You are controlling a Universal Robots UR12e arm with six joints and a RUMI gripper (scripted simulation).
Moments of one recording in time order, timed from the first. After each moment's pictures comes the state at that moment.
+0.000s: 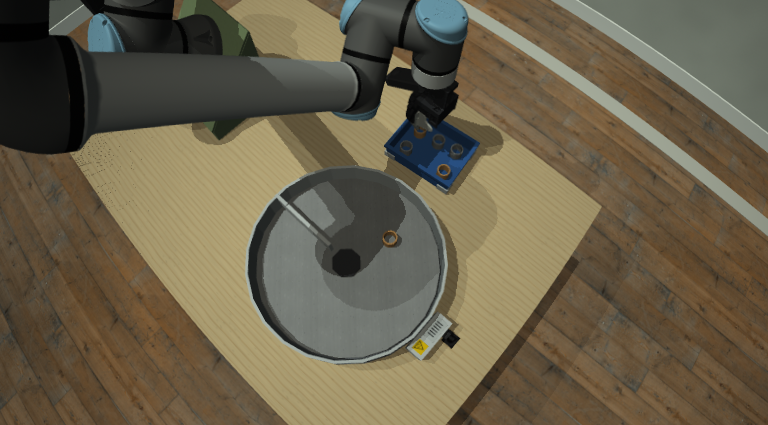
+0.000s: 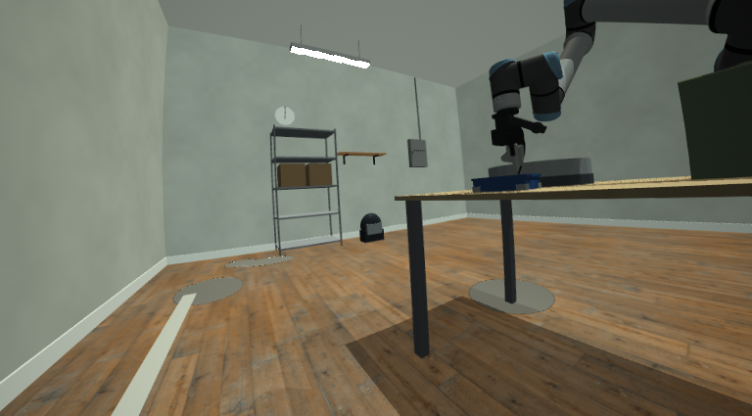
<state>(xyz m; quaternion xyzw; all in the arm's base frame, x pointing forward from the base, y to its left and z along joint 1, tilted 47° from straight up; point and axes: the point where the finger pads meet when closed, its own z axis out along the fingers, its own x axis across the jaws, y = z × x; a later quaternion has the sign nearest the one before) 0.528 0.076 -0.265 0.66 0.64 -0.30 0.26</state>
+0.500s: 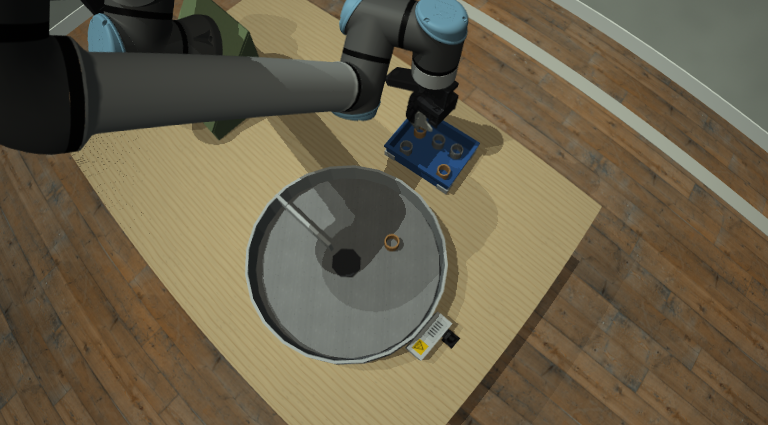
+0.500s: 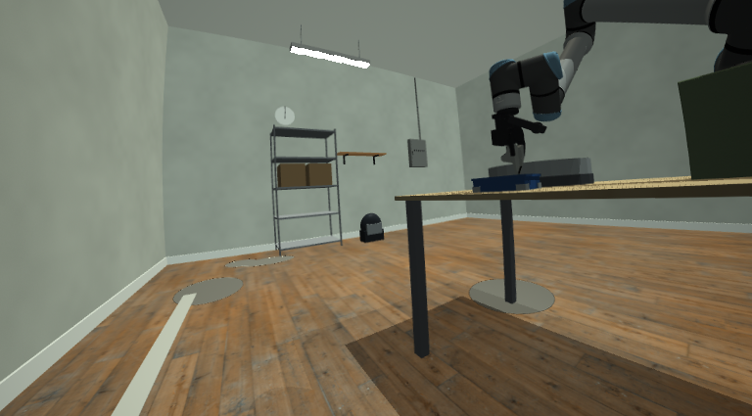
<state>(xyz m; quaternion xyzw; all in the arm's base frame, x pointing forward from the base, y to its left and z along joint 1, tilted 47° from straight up) 0.528 0.076 -0.266 0.66 0.64 -0.30 0.26</state>
